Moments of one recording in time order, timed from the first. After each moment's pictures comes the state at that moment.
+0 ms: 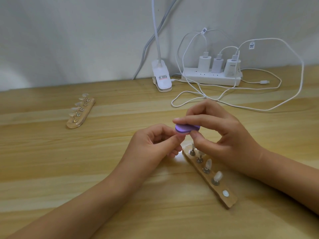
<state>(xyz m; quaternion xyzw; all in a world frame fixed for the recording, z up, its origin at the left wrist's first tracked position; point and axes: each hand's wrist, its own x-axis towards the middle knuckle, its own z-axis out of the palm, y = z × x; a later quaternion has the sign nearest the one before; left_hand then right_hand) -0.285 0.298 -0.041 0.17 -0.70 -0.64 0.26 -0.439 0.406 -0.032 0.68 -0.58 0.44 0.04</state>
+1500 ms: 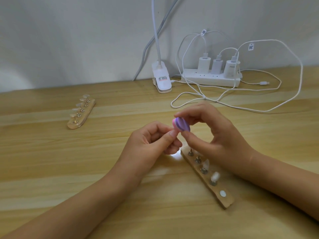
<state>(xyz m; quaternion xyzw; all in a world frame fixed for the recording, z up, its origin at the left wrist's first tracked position) -0.286 0.300 -0.040 0.16 -0.66 -0.68 0.28 -0.437 0.400 -0.041 0.66 -0.56 0.50 0.01</state>
